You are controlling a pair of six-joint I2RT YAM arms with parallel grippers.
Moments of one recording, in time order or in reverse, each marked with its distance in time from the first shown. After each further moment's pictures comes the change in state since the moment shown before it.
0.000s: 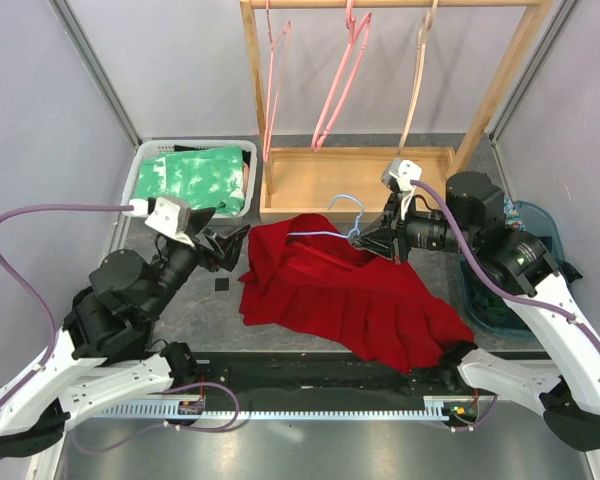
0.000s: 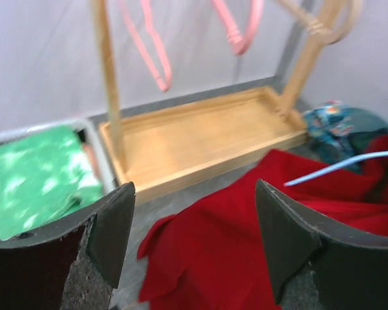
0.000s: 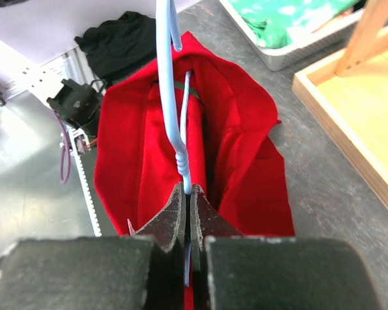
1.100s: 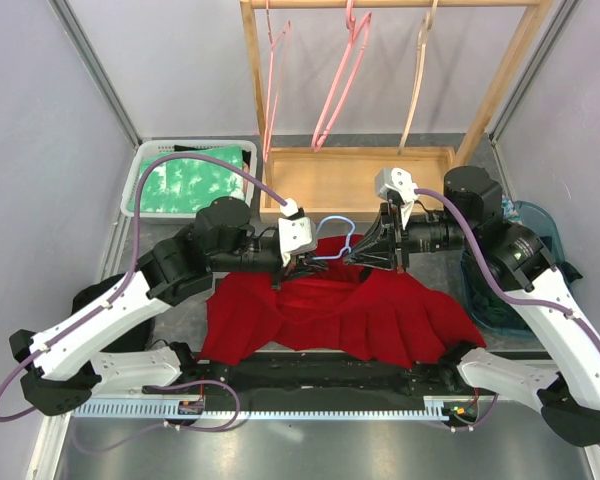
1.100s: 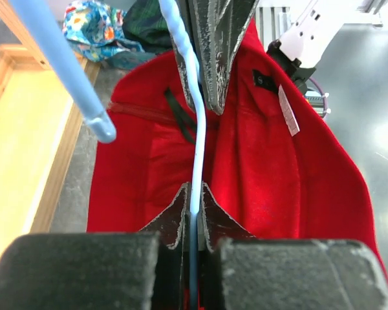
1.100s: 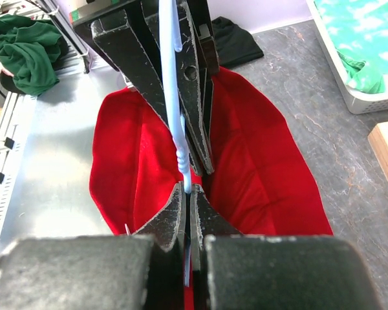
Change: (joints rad) left arm 0.000 0.448 0.234 -0.140 0.937 0.315; right arm -0.001 0.038 0.034 0.025 -0.339 -0.081
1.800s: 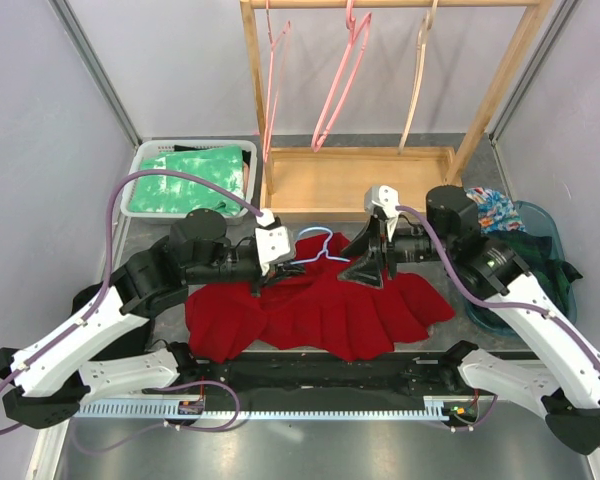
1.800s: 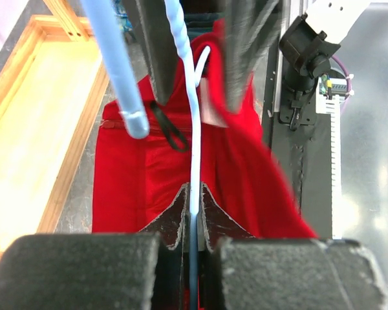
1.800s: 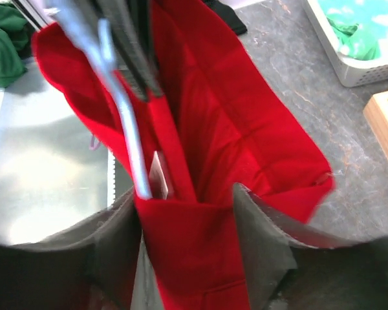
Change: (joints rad) left arm 0.000 -0.124 -0.039 -0.103 -0.098 0.026; right arm 0.001 -0.065 -0.264 0.171 0.063 -0.008
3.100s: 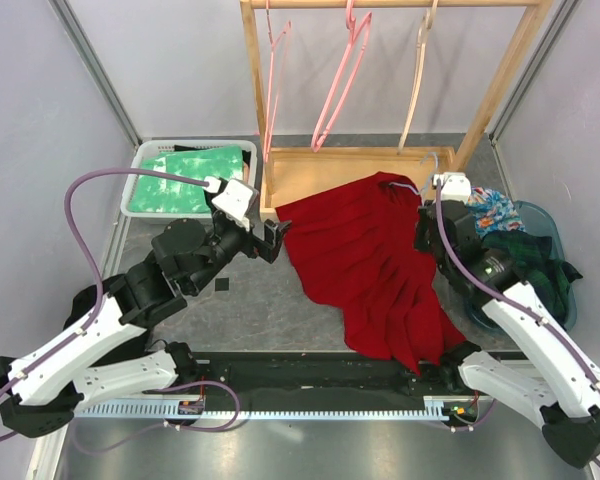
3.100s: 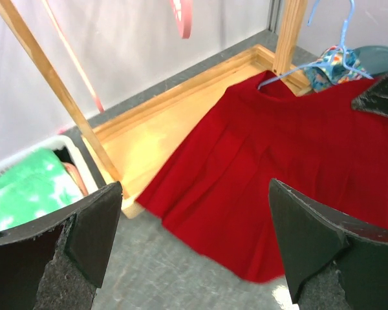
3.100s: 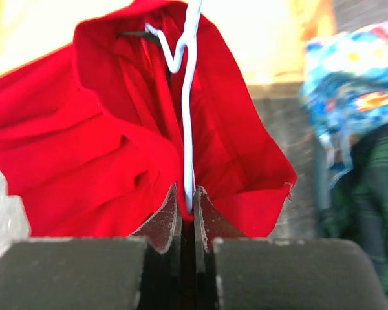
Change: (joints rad) left arm 0.005 -0.078 -0.128 0.313 -0.716 -0.200; right arm -0.084 -0.076 -0.187 -0.084 1.272 0.413
